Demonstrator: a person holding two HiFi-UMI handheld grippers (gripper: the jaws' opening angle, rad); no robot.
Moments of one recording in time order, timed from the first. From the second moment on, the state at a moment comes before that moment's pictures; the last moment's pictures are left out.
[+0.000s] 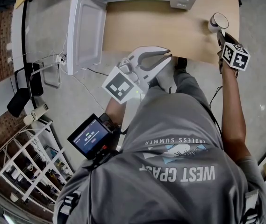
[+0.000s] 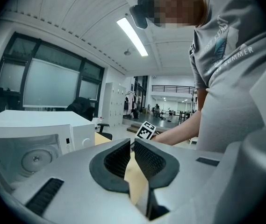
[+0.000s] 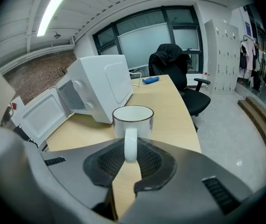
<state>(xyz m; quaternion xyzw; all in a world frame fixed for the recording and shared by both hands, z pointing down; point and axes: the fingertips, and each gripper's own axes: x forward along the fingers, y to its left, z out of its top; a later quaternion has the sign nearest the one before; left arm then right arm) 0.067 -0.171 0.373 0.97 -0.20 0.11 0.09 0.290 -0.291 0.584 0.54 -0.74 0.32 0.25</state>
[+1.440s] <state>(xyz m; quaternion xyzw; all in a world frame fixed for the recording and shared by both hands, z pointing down) 0.052 -0.066 0.370 0.98 -0.16 0.07 -0.02 0.191 -0.122 0.383 0.44 -0.87 0.19 0.10</state>
